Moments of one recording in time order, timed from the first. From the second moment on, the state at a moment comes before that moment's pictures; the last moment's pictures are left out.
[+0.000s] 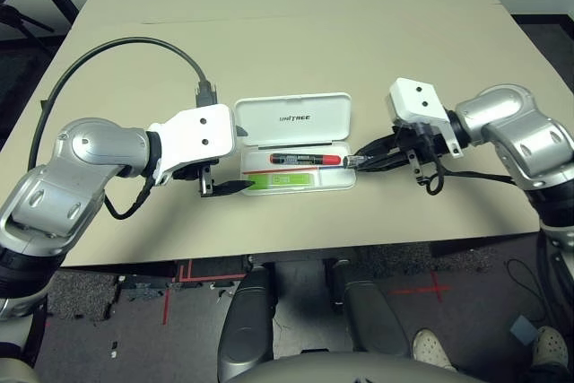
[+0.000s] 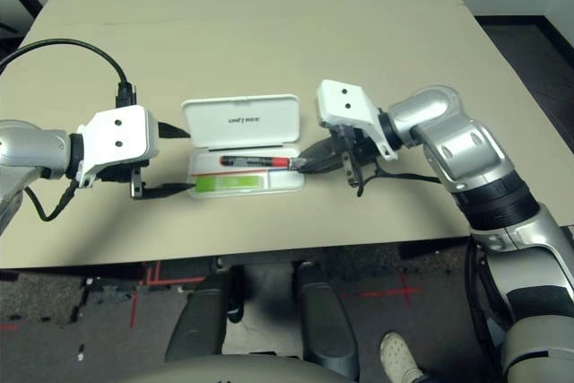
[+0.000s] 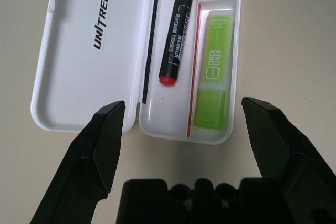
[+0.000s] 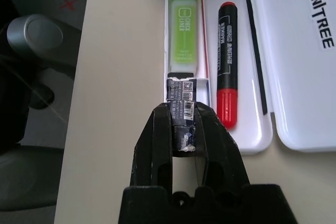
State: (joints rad) left arm -0.45 1.04 -0.12 -0.50 -0.28 0.64 -1.07; right arm -0.75 -0.72 0.36 -0.01 0.22 0.44 1.40
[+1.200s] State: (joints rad) left arm -0.41 1.05 -0.09 -0.53 -0.28 0.66 -1.07; right arm -0.77 -0.64 0.35 0.09 0.15 0.36 1.38
